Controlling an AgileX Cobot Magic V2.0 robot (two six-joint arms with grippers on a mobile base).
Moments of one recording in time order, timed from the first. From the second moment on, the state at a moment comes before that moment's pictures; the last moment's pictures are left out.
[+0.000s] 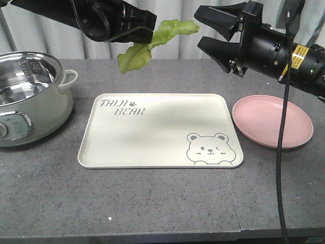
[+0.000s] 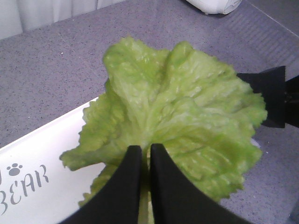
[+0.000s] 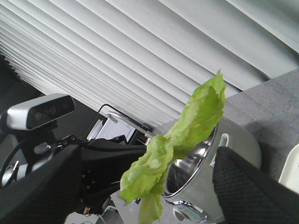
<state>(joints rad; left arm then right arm) -0.40 1.78 -1.97 -0.48 0.97 0.22 0.08 1.59 -1.15 -1.13 -0.98 2.04</state>
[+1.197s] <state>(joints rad) -0.47 1.81 -1.97 -0.48 0.97 0.22 0.13 1.65 -1.15 -1.12 -0.95 2.03</state>
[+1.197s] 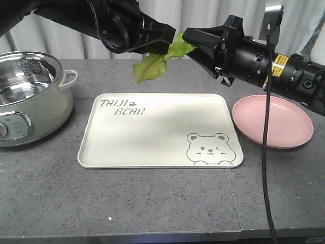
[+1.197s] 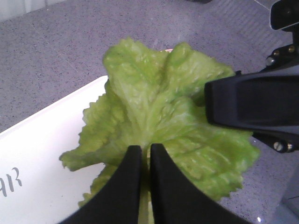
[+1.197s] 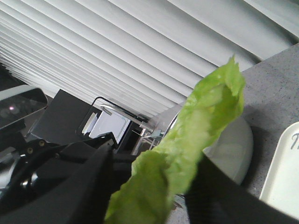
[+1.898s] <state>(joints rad) -0.47 1.77 -1.97 -0.48 0.96 0.22 0.13 1.65 -1.15 -1.19 -0.95 1.98</state>
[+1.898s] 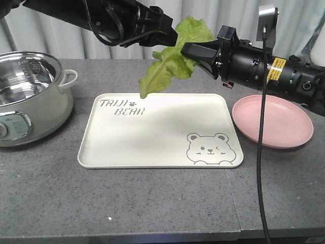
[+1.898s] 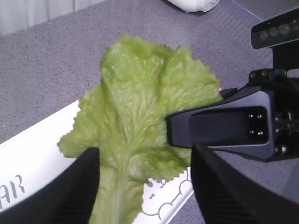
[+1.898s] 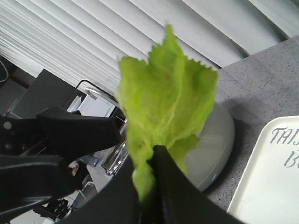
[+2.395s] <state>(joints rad) -0.47 1.73 -1.97 -0.18 1.06 0.19 -0.24 1.65 -1.15 -1.43 -1.02 2.05</state>
